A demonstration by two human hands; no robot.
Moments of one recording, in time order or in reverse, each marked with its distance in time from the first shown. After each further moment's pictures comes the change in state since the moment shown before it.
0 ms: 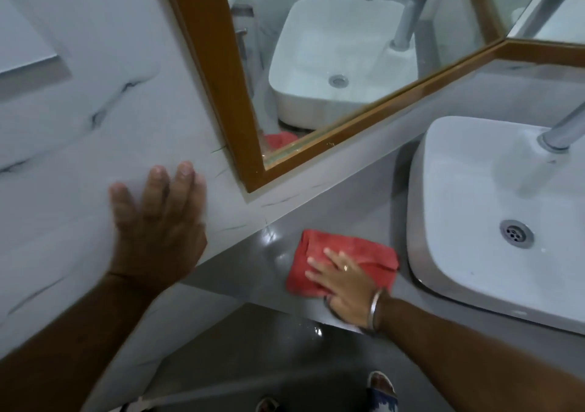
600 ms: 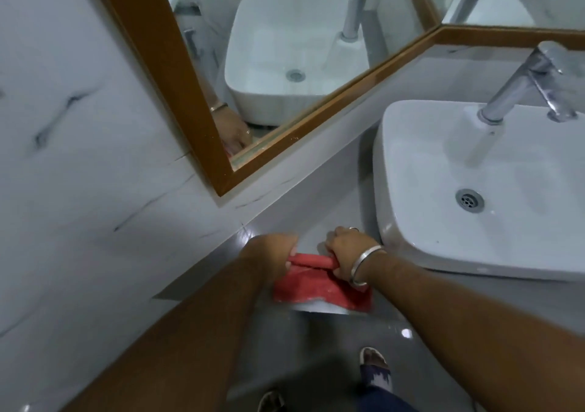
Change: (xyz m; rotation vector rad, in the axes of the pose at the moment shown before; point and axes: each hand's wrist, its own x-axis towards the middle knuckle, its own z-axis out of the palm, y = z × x) left_hand 0.052 0.169 0.018 -1.107 -0.867 0.229; right_hand -0.003 0.002 -0.068 -0.102 -0.156 0.433
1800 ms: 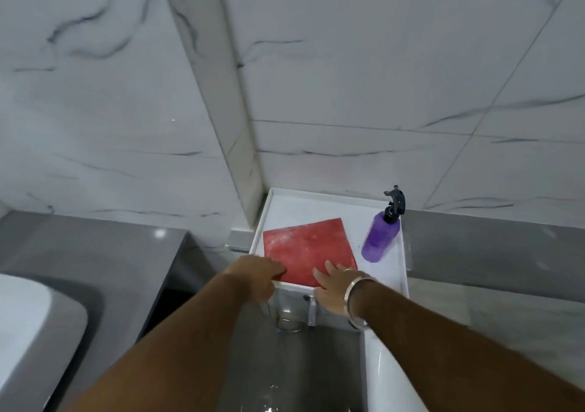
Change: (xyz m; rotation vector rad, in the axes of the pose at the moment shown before) left_hand 0.000 0.759 0.241 0.839 -0.454 1.348; right_hand -0.668 0.237 0.272 0.862 0.082 1.331
